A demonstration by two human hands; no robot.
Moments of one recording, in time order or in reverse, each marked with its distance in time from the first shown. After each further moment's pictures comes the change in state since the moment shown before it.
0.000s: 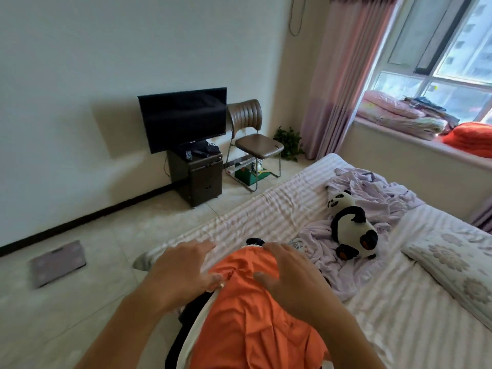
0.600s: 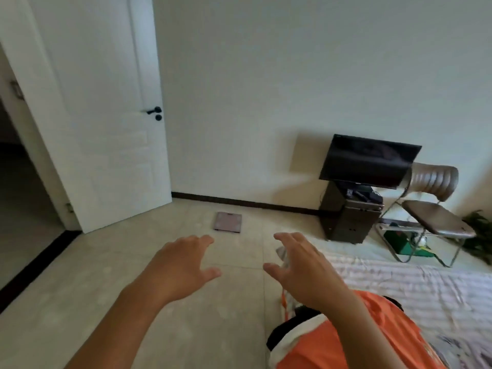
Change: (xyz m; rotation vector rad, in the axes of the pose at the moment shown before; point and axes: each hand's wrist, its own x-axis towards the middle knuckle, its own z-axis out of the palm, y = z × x) left_hand -0.391 -0.079 -0.057 0.004 0.278 -0.750; right_hand -0.142 -0.256 0.053 -0.085 -0.291 -0.679
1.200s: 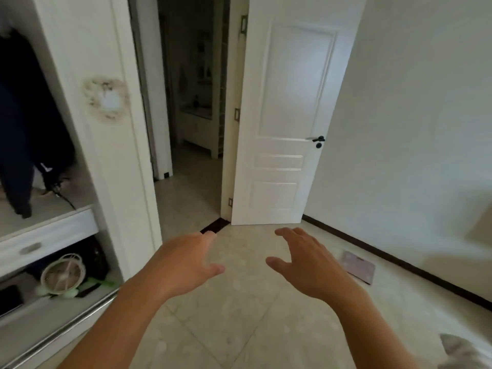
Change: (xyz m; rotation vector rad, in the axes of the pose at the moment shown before) left_hand -0.266 -0.315 -0.113 -0.049 0.177 -0.552; right_hand 0.014 -0.397 0.133 -0.048 -0.213 -0.545
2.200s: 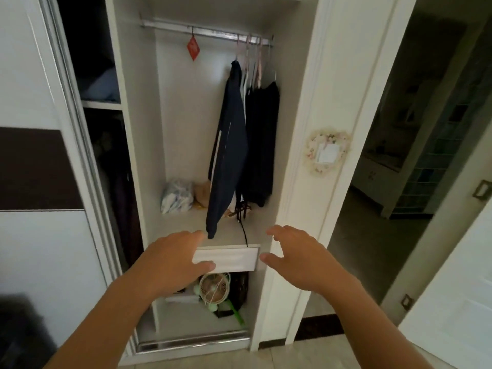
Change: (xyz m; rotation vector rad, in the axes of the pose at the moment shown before) left_hand 0.021 -0.412 -0.153 0.047 0.259 -0.738; right_hand 0.354 -0.413 0.115 -0.036 -0.218 -0.805
